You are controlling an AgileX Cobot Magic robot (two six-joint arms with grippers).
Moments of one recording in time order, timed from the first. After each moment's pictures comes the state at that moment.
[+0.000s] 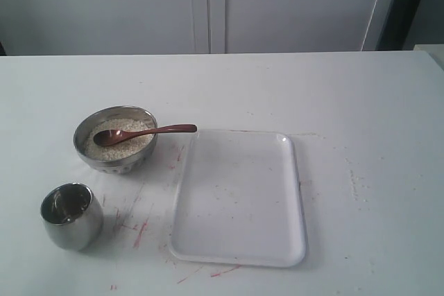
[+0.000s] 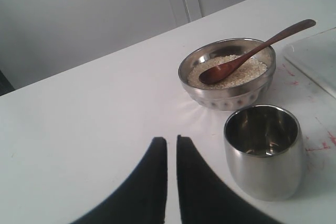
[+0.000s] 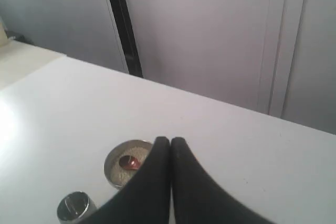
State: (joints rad) left arm -0.09 0.00 0.00 0.02 0.03 0.16; right arm 0.27 0.94 -1.43 0.29 0.87 -0.13
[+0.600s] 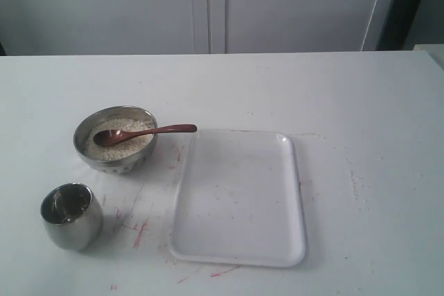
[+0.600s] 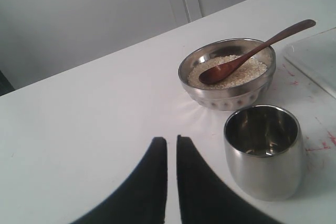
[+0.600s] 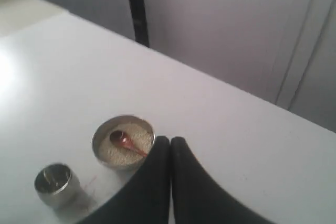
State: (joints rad) left arm -0.09 0.00 0.00 0.02 0.03 0.16; right arm 0.28 1.13 -1.43 0.40 0.83 -0.37
